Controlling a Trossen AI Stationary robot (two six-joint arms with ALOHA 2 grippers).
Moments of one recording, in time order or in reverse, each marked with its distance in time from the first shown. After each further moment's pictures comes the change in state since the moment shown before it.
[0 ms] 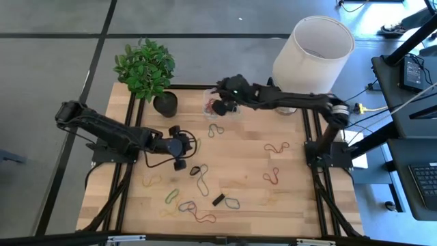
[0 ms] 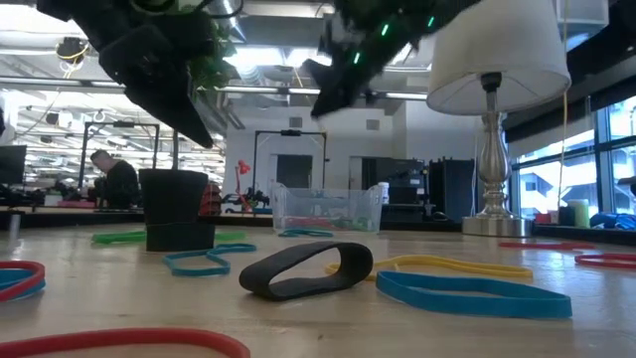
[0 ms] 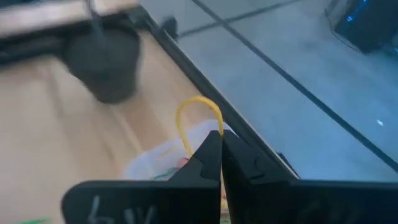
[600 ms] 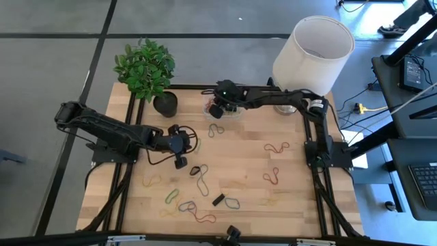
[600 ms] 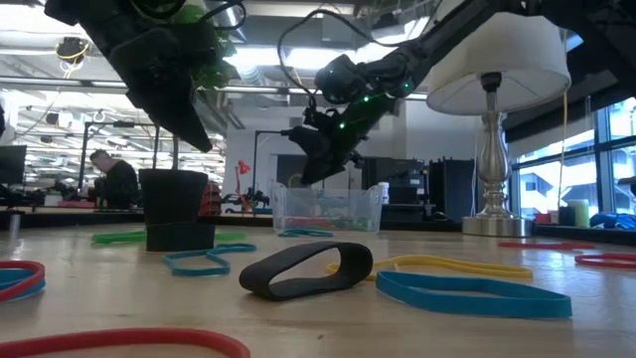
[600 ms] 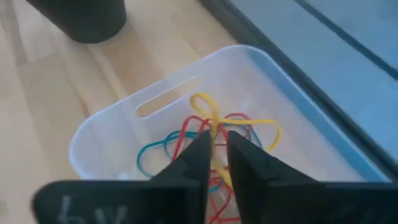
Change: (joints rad) left arm 0.042 -0.001 0.000 -0.016 0.048 -0.077; right arm -0.088 0.244 -0.002 0.082 -0.187 0.048
